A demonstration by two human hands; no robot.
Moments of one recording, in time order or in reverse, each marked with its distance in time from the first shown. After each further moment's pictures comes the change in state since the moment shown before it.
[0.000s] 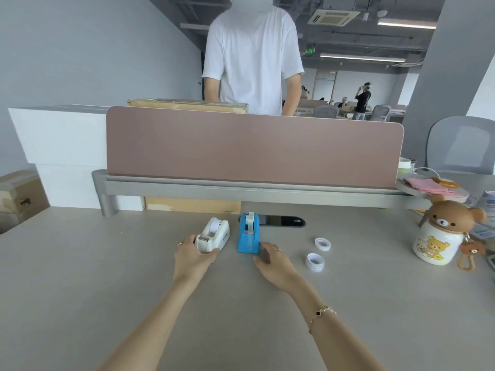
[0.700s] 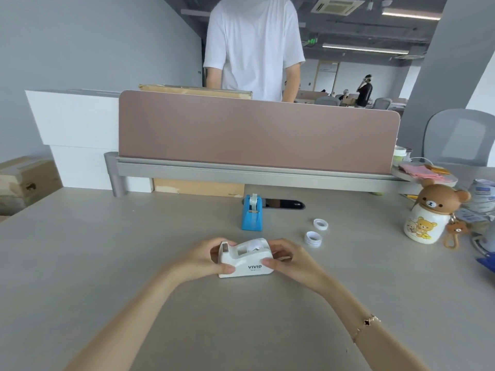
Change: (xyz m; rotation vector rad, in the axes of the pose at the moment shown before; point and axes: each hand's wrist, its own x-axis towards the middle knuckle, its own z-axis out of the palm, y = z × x) left_hand -0.046 -0.006 -0.045 0.080 -0.763 0.156; right_hand -0.078 0.006 -0.024 0.295 -0.095 -0.100
